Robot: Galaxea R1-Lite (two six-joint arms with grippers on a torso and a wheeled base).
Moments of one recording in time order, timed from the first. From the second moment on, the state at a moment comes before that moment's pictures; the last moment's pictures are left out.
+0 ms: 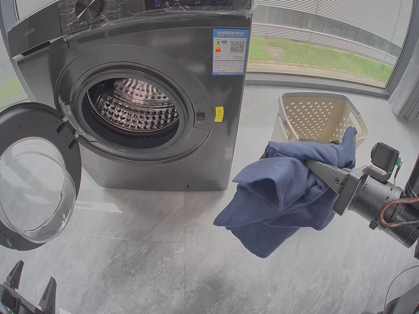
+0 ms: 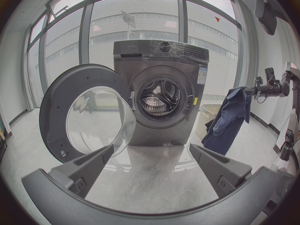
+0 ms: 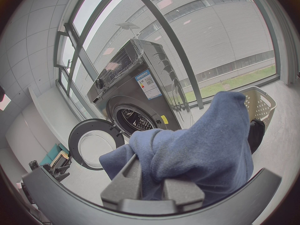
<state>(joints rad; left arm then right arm) 0.00 0.02 -0.02 0.00 -0.02 -0.03 0.74 1.35 -0.49 -0.87 -0.14 0.31</state>
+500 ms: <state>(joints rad) 0.00 0.02 -0.02 0.00 -0.02 -0.03 0.73 1.35 -0.48 -0.87 -0.14 0.31</state>
